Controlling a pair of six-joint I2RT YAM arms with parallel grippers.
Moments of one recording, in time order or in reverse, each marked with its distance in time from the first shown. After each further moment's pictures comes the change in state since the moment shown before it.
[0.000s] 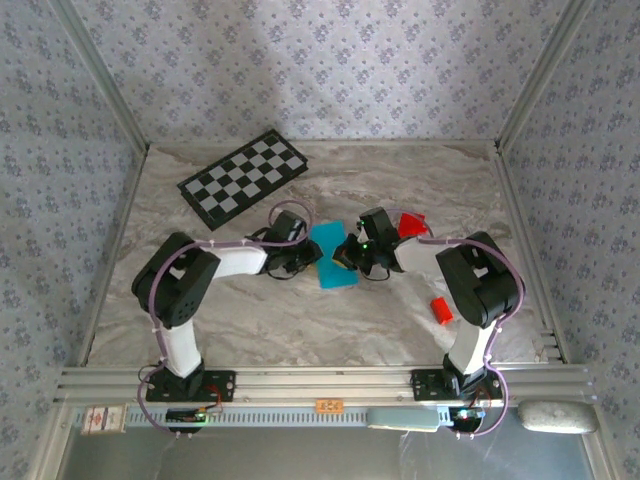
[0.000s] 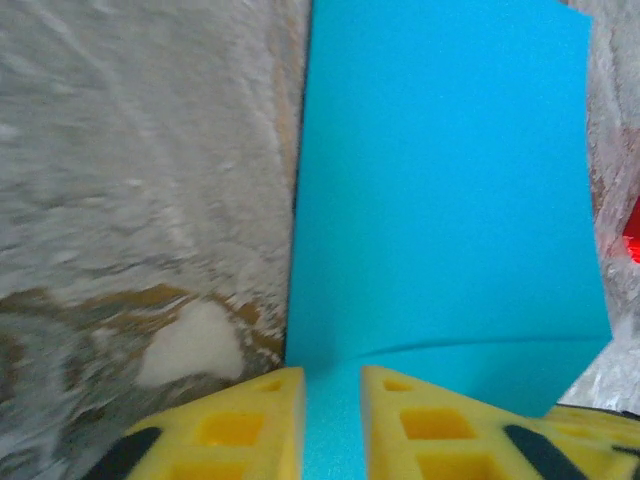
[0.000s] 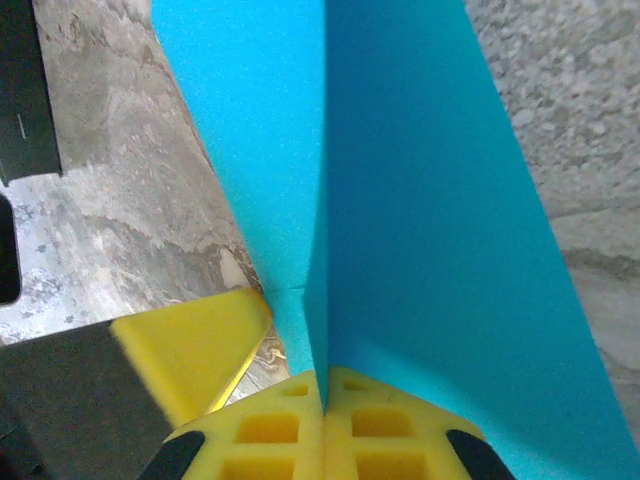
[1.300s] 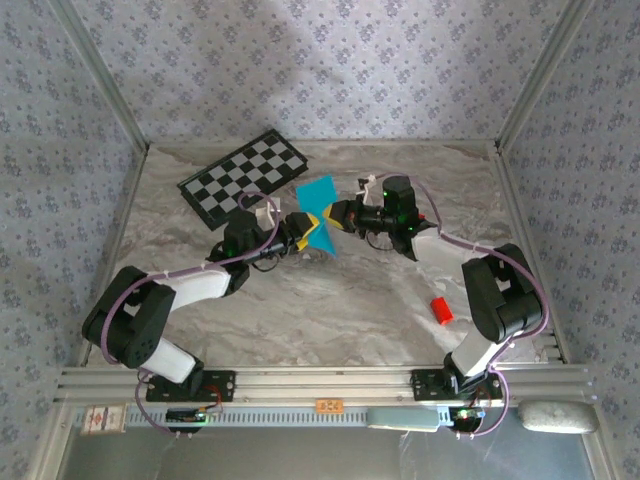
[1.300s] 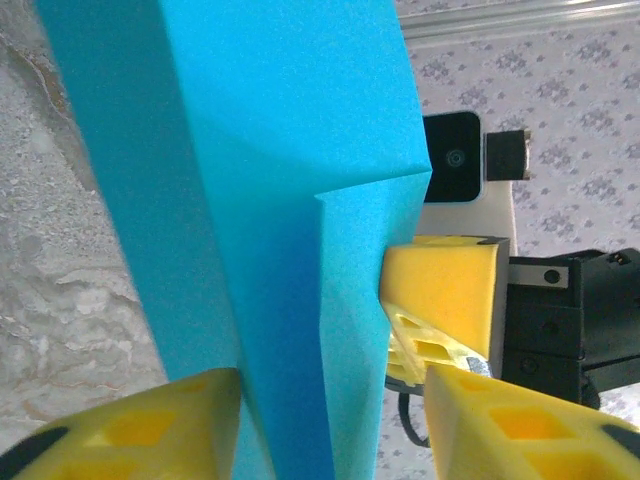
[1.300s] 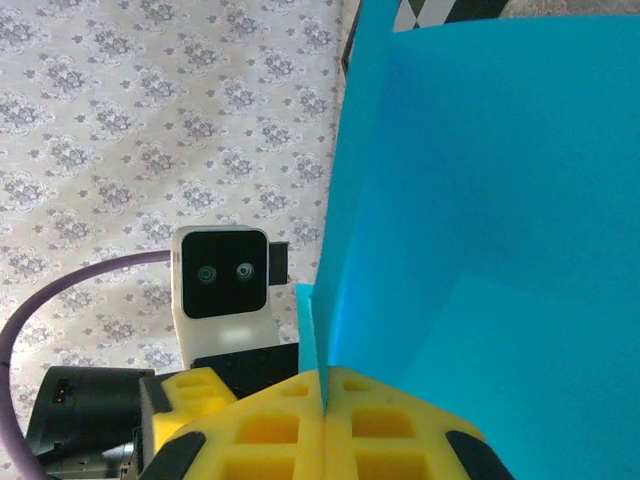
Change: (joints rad) left arm 0.098 -0.306 -0.295 0.690 0.292 -0.267; right arm -0.092 -0.138 0.074 0.319 -0.330 0.122
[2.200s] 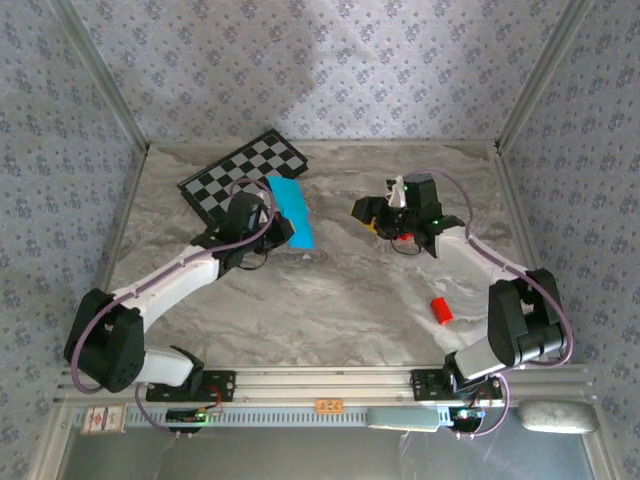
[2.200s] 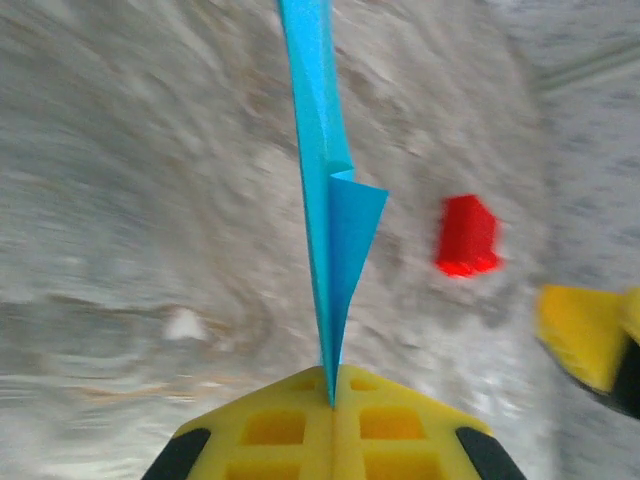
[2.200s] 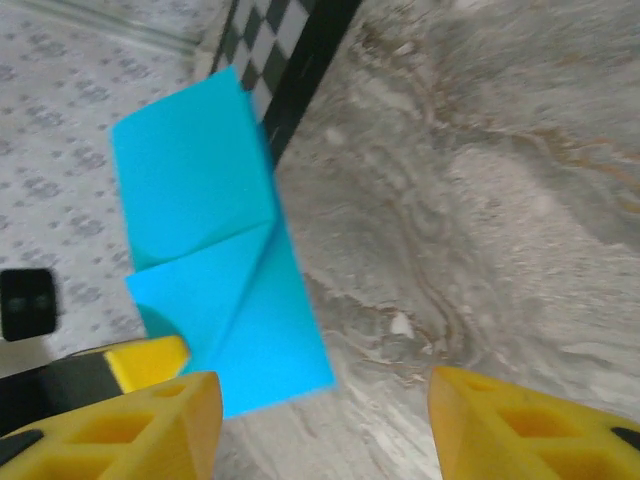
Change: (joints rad) left arm -0.006 -0.144 0.284 -0.939 -0.401 0.500; right arm -0.107 -0.173 0.031 -0.527 0.241 -0.365
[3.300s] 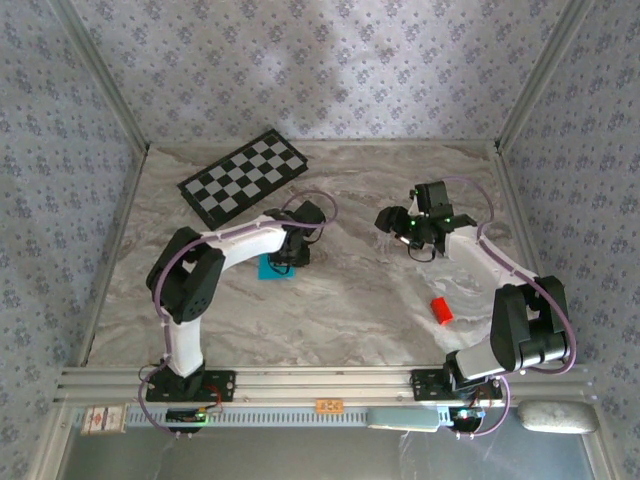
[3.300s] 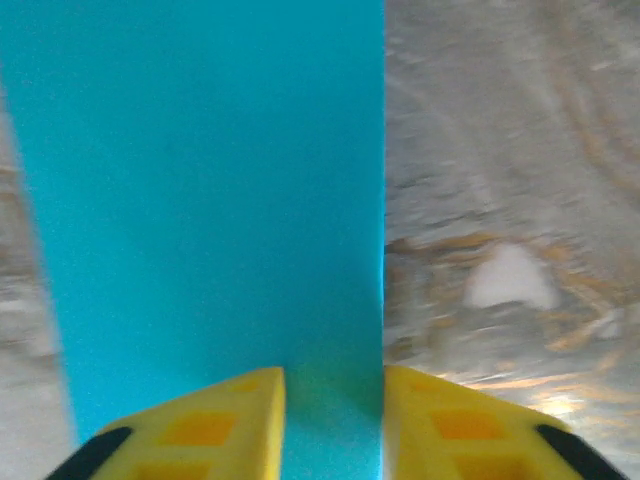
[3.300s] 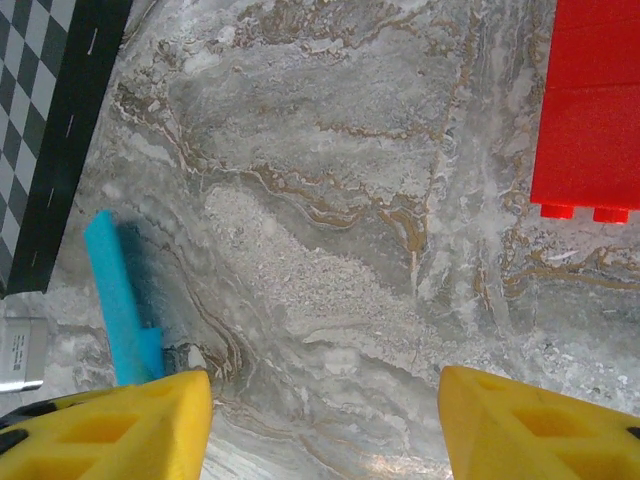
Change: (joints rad) left arm -0.161 0.542 0.376 -0.514 -0.294 0.187; right arm -0.078 -0.027 -0.007 -0.253 0.266 -0.109
